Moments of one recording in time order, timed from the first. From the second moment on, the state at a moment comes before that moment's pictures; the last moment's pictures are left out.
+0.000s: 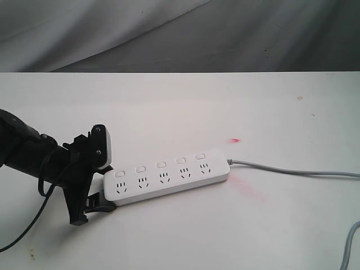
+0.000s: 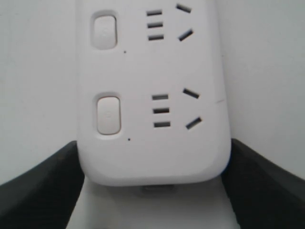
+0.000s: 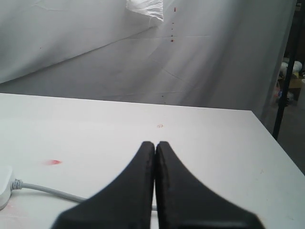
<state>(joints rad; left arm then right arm) -0.10 1.88 -0.81 -1.05 0.49 2.08 -0.17 0.11 0.00 0.21 0.07 -0.29</state>
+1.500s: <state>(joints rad) -0.10 0.76 -0.81 -0.95 0.57 0.98 -0.17 0.11 0.00 0.21 0.07 -0.29</state>
